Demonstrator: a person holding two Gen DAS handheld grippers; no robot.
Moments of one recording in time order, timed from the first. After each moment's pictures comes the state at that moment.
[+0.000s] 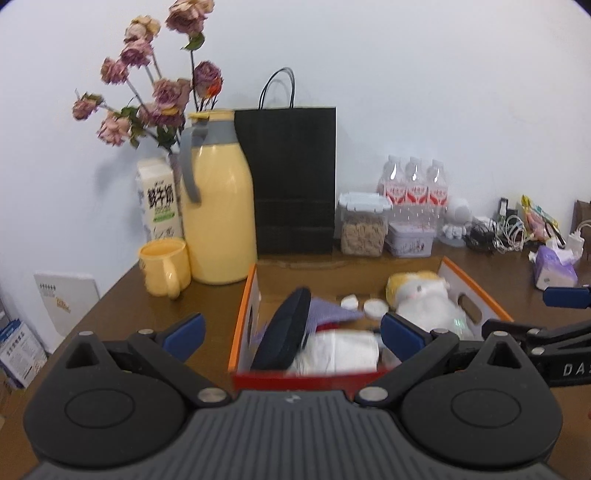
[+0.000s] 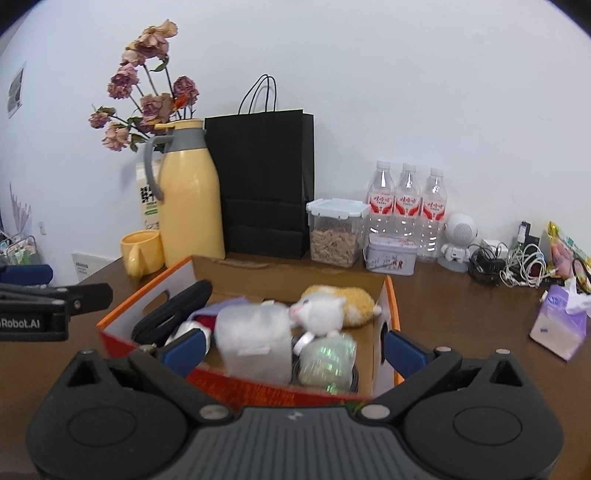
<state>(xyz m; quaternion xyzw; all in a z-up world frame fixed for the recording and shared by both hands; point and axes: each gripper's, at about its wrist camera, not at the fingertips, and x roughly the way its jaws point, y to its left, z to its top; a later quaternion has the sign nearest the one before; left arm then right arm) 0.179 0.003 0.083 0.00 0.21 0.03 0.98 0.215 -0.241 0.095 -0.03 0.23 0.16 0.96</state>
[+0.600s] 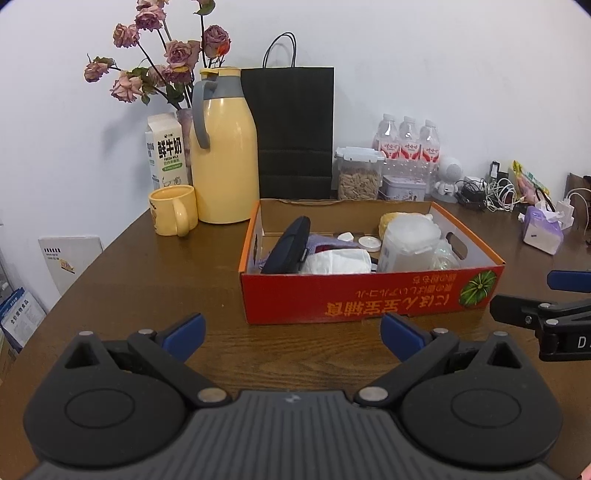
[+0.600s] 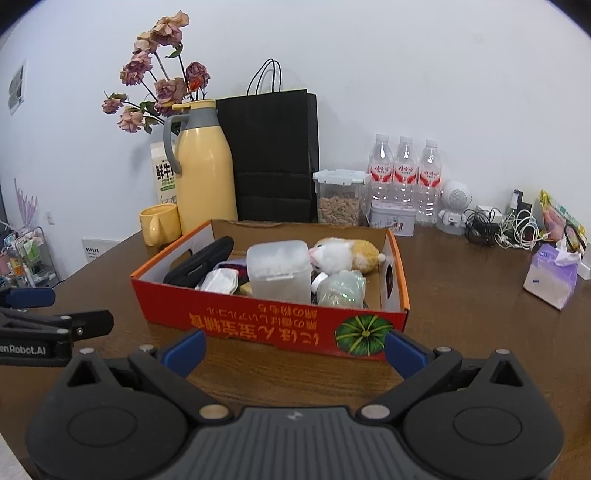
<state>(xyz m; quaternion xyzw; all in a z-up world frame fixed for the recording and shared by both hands) 0.123 0.004 0.056 0.00 0.26 0.02 0.96 0.151 -0.247 0.075 -0.02 0.26 0.16 0.95</state>
